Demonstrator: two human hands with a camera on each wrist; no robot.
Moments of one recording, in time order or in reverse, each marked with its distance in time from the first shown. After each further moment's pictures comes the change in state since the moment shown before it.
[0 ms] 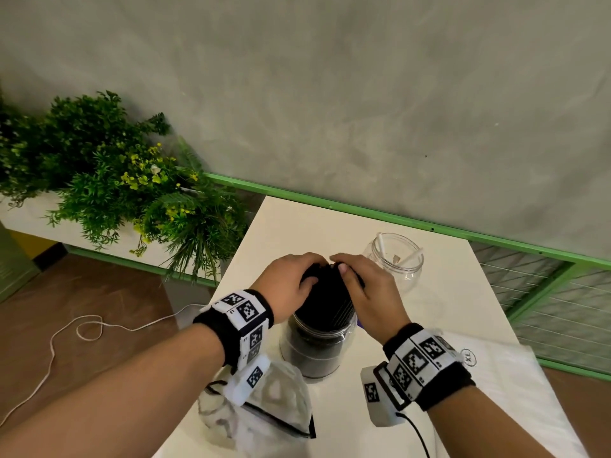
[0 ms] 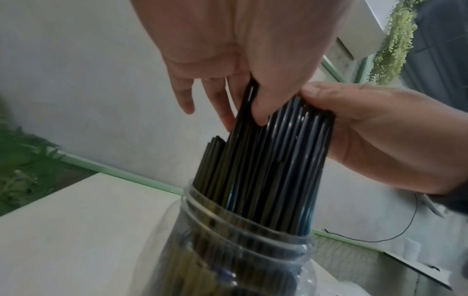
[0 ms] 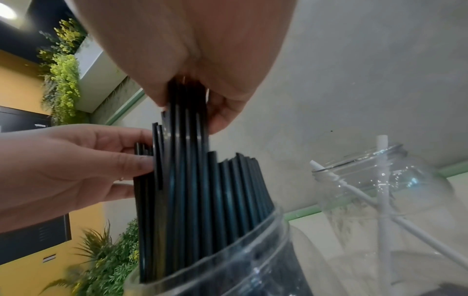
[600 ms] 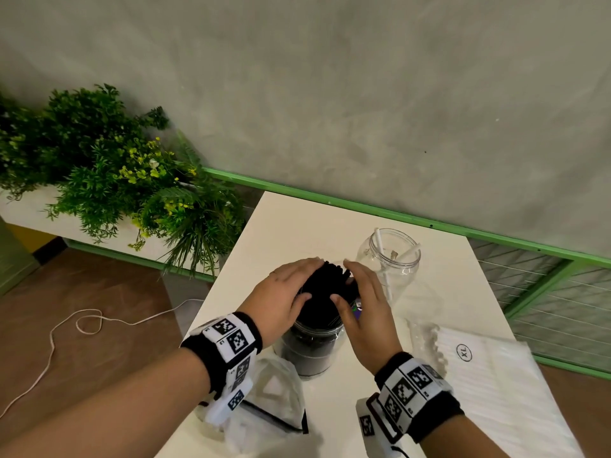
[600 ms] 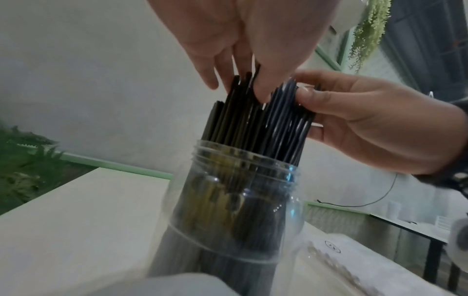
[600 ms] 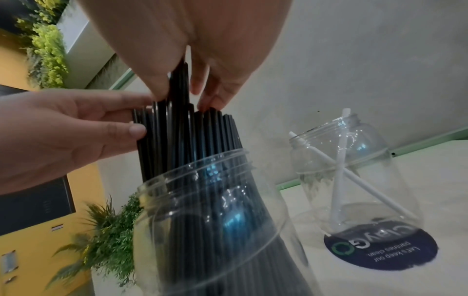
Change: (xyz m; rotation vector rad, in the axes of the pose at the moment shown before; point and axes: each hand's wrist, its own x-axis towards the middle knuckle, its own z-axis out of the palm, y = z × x) left_hand -0.032 -0.012 0.022 0.058 0.087 0.166; right_hand -0.046 0.011 0.013 -0.056 0.095 -0.014
